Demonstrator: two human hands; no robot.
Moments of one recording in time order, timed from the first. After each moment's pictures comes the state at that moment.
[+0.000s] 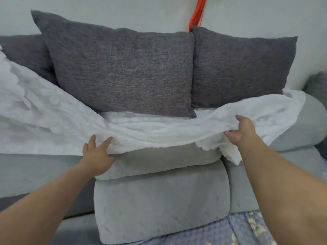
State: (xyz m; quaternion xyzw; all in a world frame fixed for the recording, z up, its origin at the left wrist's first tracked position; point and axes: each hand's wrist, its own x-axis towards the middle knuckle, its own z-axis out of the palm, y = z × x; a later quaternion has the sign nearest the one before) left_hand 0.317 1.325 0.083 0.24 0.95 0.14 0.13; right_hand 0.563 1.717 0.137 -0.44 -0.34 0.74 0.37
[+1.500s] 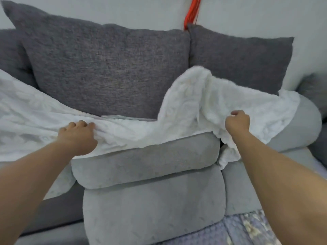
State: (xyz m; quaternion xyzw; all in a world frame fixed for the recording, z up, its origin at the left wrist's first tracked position) left_hand 0.255 1.362 0.143 0.29 0.95 -0.11 0.02; right_hand 0.546 1.750 0.141 -0.55 -0.69 0.33 0.34
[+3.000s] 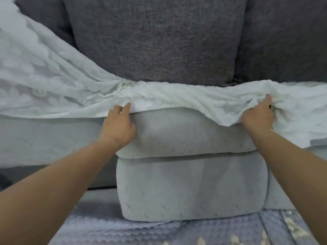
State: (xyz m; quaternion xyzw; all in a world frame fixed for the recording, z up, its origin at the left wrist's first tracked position) left_hand 0.288 1.337 0.062 0.30 0.93 0.20 -0.03; right_hand 0.490 1.691 0.052 -0.52 -0.75 0.27 0.32
